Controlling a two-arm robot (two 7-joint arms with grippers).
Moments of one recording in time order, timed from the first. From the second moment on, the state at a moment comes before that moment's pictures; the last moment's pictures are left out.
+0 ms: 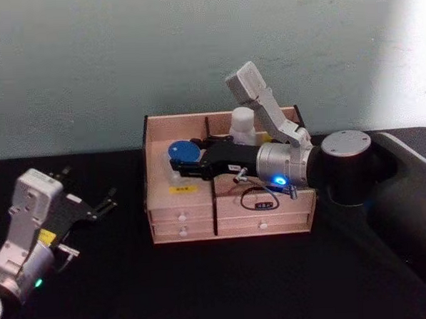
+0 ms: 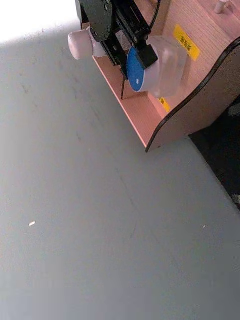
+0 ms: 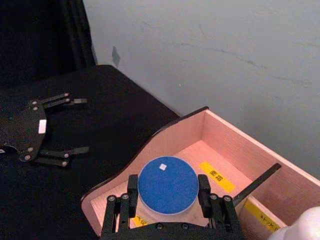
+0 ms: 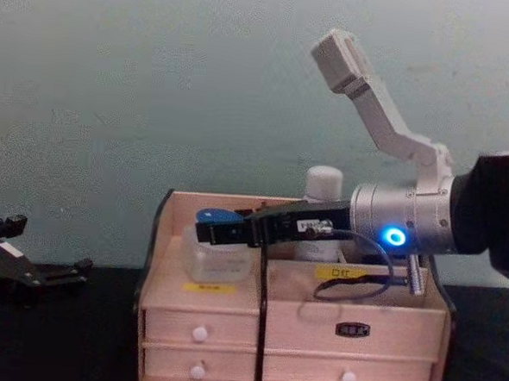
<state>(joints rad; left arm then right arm) -0.20 0.60 0.45 -1.41 -0.25 -0.12 0.03 0.79 0.14 -0.62 -0.86 0.35 0.17 0.63</state>
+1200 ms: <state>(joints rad) -0.20 0.60 0.45 -1.41 -0.25 -0.12 0.03 0.79 0.14 -0.62 -0.85 0.35 0.18 0.63</state>
